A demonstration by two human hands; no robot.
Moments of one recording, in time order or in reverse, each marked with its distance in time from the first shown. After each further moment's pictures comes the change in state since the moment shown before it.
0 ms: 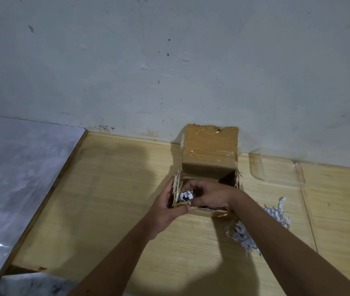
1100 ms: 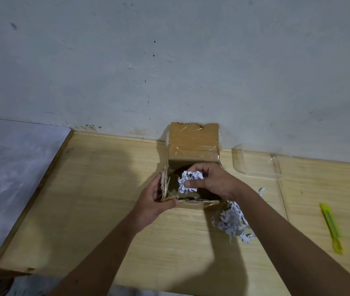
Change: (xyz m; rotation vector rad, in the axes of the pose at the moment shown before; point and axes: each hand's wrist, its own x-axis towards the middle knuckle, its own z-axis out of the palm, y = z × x) left_hand 0.001 0.012 -0.006 0.149 0.025 -0.055; right_hand -0.045 -0.003 -0.020 0.364 0.315 -0.071
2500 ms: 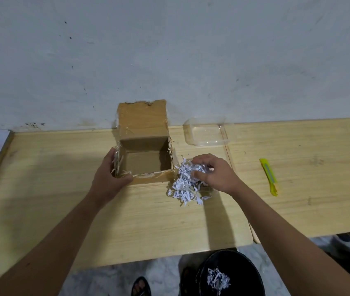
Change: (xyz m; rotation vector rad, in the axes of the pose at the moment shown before) left_hand 0.000 0.029 0.021 0.260 0.121 0.146; right_hand -0.119 0.092 -0.068 -0.275 0.478 -0.028
